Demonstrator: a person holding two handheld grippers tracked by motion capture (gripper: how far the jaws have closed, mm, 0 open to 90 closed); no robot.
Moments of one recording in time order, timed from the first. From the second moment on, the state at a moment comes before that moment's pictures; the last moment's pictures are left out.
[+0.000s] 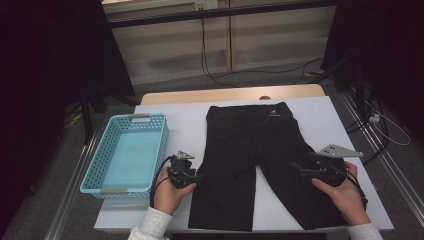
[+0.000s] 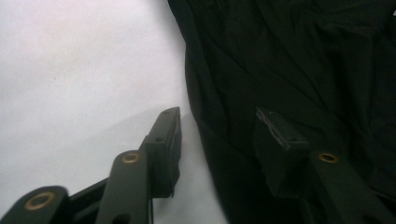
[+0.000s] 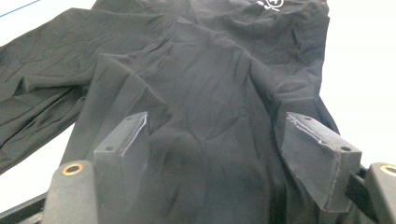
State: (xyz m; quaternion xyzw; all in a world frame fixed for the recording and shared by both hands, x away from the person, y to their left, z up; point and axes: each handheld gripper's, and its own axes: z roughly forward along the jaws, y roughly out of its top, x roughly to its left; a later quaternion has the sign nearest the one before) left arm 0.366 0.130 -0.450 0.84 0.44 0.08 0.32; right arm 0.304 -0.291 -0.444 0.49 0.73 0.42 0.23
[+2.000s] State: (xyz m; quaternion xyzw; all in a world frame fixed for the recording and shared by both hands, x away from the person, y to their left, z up) left arm 0.348 0.106 -0.434 0.81 0.45 -0.01 0.37; right arm 0.316 -0.249 -0.436 0.45 0.74 0.44 0.23
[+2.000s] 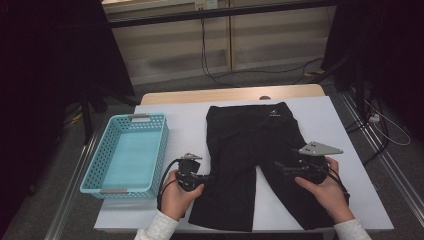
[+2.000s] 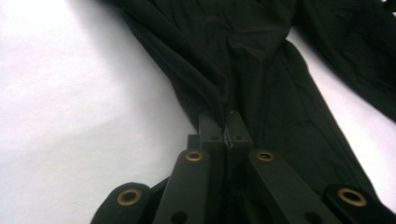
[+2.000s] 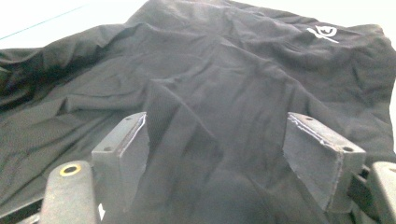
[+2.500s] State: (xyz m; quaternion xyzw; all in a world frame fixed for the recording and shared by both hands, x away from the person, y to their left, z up) left arm 0.345 0.095 -0.435 0.82 0.43 -0.01 0.37; right arm 0.342 -0.211 -0.436 0.44 0.76 0.43 0.21
